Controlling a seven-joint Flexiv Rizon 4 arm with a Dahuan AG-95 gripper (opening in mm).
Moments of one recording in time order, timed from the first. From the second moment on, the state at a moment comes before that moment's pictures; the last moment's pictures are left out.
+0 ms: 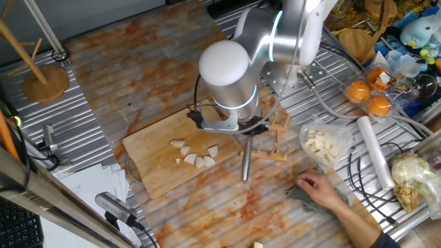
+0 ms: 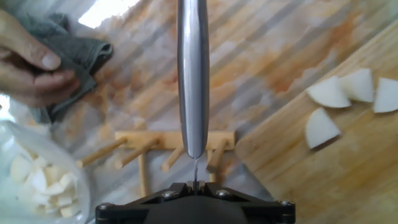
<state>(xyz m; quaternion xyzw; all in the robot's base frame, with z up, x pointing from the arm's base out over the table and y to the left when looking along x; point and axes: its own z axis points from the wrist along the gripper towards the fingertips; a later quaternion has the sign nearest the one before) 0.316 0.225 0.098 0.45 -0.88 -0.07 0.12</state>
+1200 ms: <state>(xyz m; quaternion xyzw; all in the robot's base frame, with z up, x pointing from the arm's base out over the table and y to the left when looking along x) 0.302 0.214 0.050 0.47 -0.87 -0.05 0.10</state>
